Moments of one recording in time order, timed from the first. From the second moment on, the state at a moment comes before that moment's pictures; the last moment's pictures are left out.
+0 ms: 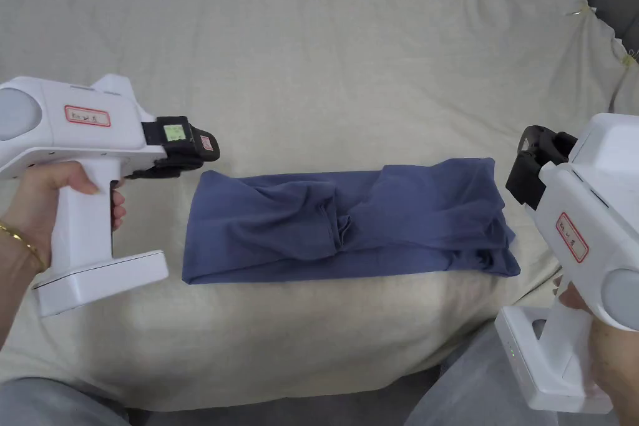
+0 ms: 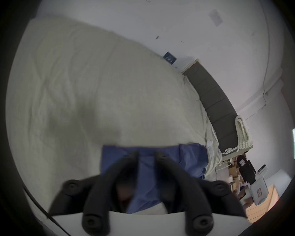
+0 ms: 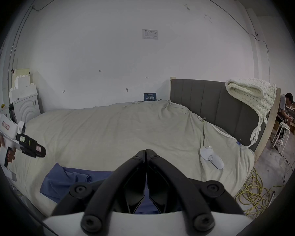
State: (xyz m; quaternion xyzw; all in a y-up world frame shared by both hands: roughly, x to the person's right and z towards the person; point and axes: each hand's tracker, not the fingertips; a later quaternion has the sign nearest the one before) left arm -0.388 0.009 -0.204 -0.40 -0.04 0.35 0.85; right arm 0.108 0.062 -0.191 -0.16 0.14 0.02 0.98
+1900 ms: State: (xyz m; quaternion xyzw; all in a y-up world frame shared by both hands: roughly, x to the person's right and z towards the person) left arm -0.455 0.063 -0.108 -0.47 0.14 0.35 0.80; right arm 0.087 0.065 -0.201 -0.16 0.17 0.03 0.97
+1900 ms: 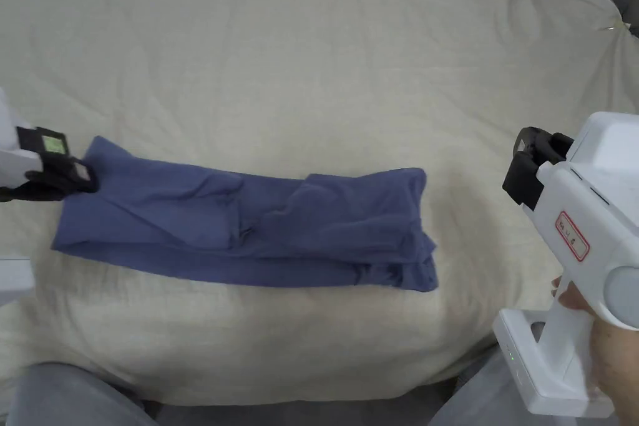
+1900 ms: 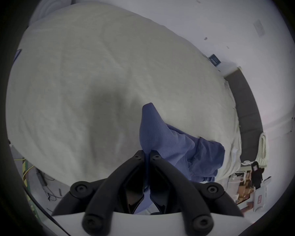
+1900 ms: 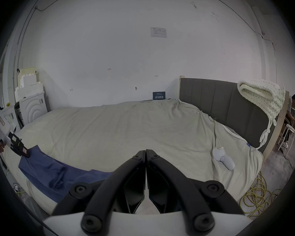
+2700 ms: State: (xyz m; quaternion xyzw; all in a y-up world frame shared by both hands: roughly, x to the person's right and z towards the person) left arm -0.269 0.098 -0.183 -0.50 -0.01 0.21 0.84; right arm 0.108 0.058 -0.196 -0.16 0.16 -0.01 0.97
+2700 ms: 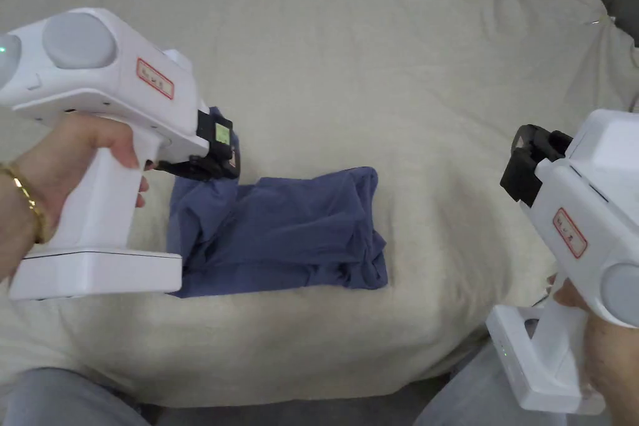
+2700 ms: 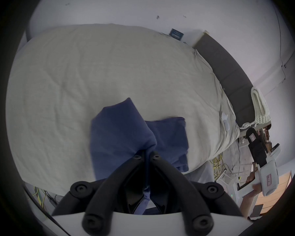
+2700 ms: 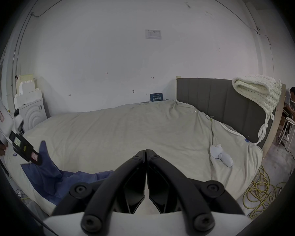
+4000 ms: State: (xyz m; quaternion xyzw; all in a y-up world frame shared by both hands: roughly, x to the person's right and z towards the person) left arm -0.203 0.044 -0.211 -0.29 0.07 0.11 0.95; right arm 0.131 0.063 -0.191 -0.18 0.12 -0.01 0.98
